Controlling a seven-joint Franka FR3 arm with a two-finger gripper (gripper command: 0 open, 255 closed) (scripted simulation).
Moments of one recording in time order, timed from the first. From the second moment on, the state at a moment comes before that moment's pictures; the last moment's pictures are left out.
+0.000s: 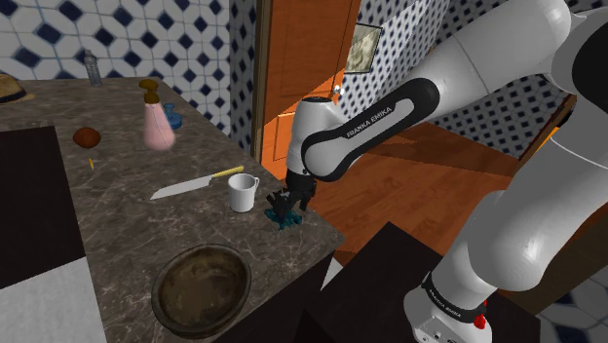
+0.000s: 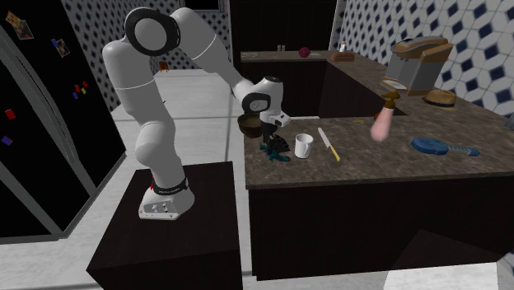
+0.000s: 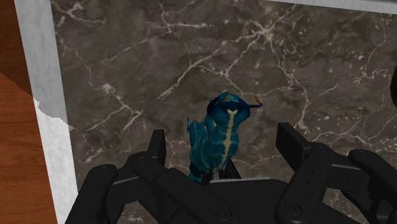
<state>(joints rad) 0.10 -0.08 0.22 -2.55 0.14 2.46 0.17</state>
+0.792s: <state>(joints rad) 0.10 -0.08 0.22 -2.55 0.14 2.46 0.17</state>
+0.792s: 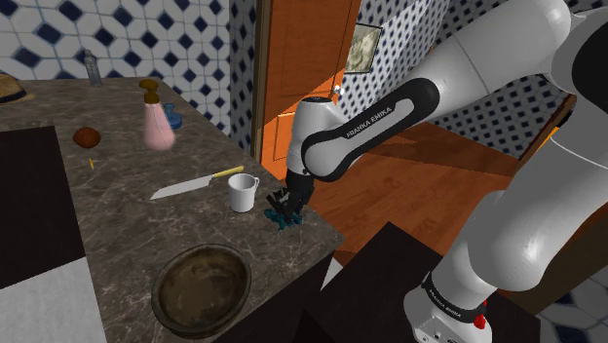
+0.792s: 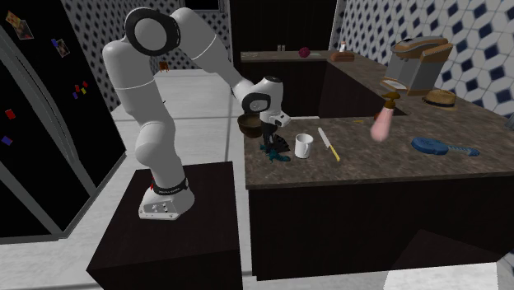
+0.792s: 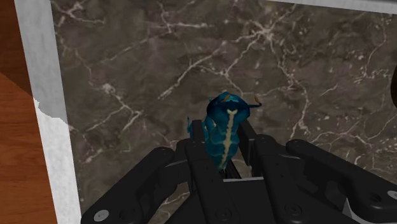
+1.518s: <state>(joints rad) 0.10 -0.18 0.22 -2.51 0.15 2.33 0.17</state>
